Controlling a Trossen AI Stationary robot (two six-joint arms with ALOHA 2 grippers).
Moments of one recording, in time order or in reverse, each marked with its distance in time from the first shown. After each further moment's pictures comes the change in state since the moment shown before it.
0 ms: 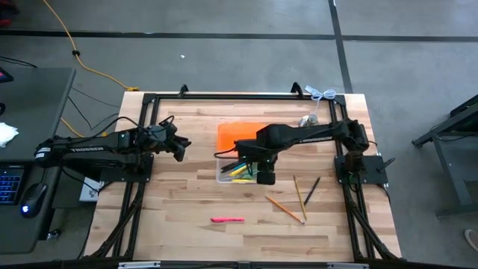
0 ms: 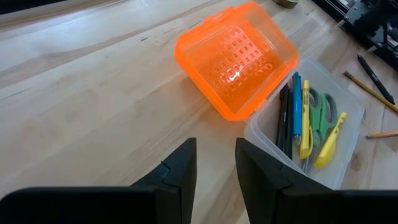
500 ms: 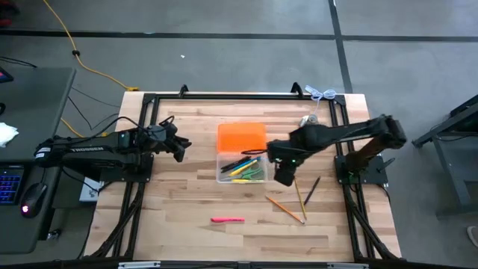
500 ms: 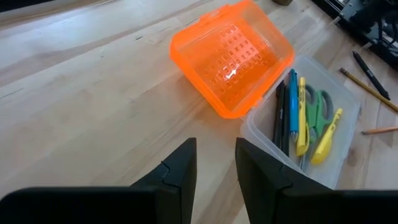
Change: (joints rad) left arm 0.000 0.000 0.000 0.003 0.016 0.011; right arm 0.055 -0.372 -0.402 0.121 0.009 0.445
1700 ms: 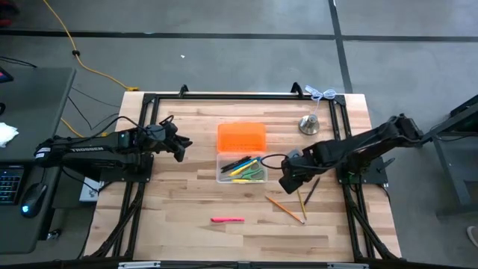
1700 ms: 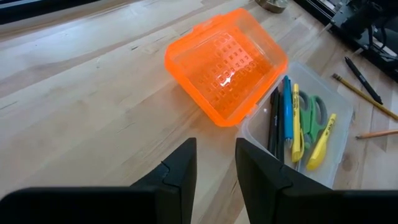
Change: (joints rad) left arm 0.000 0.000 0.000 0.032 -0.001 0.019; right arm 0.119 -0.184 -0.428 0.294 -0.098 0.640
